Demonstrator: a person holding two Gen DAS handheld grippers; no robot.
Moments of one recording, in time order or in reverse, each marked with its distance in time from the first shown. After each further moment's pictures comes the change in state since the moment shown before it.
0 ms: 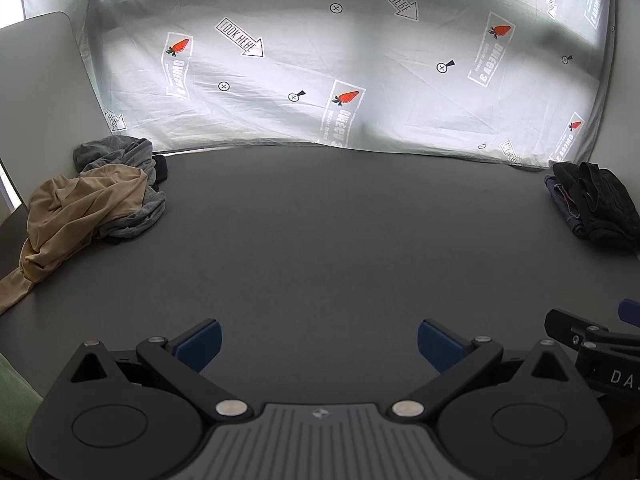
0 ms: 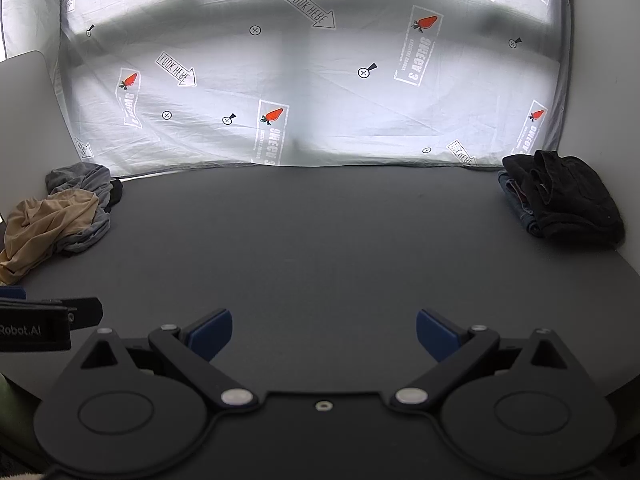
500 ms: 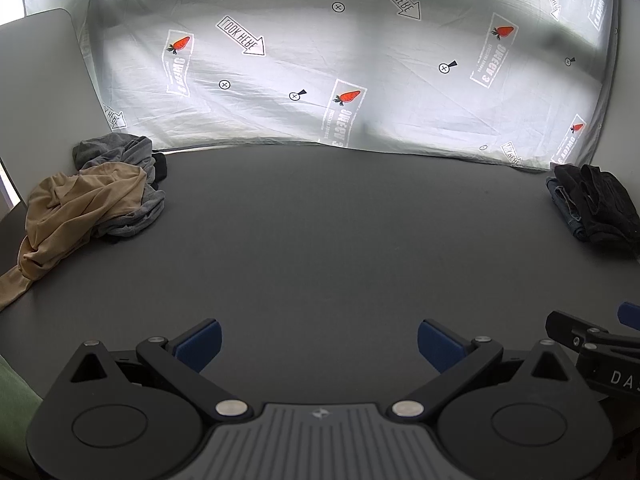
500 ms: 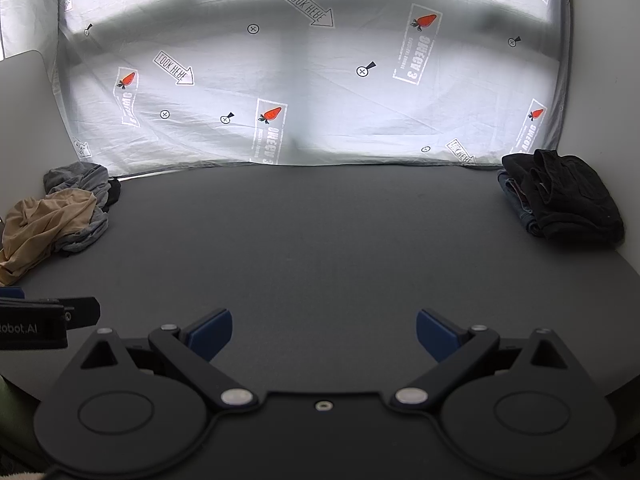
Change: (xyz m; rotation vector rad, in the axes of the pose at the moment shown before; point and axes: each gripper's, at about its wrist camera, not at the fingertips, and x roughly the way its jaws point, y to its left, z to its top) left arm 0.006 0.000 0.001 -0.012 0.003 0.000; right arm 0.006 -0.004 0.000 0.002 0.001 0.000
